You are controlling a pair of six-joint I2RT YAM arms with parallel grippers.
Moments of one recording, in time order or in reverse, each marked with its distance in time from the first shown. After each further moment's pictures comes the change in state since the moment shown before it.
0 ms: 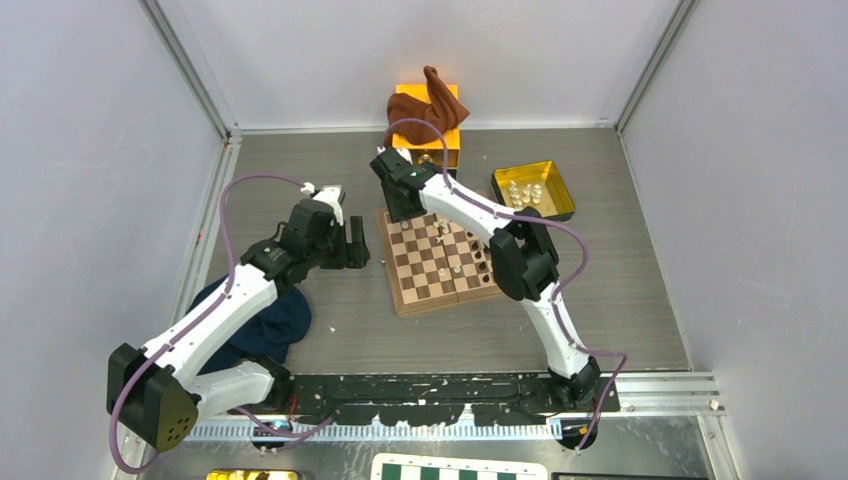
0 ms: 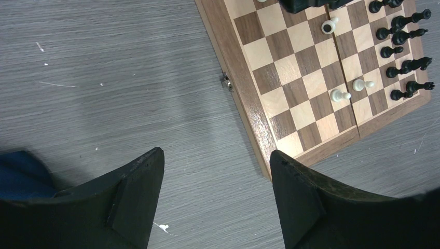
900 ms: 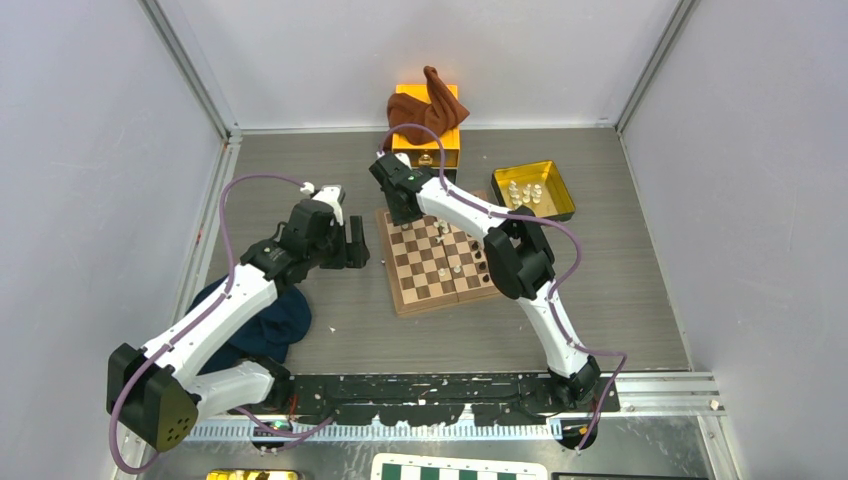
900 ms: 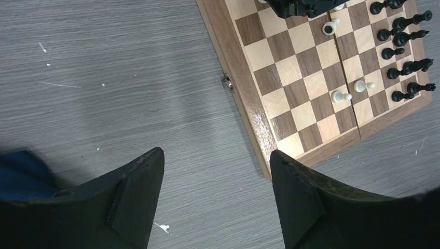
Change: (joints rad) left arm 0.000 0.000 0.001 0.000 -0.006 0.000; right arm 0.000 0.025 -0.013 0.029 -0.005 0.007
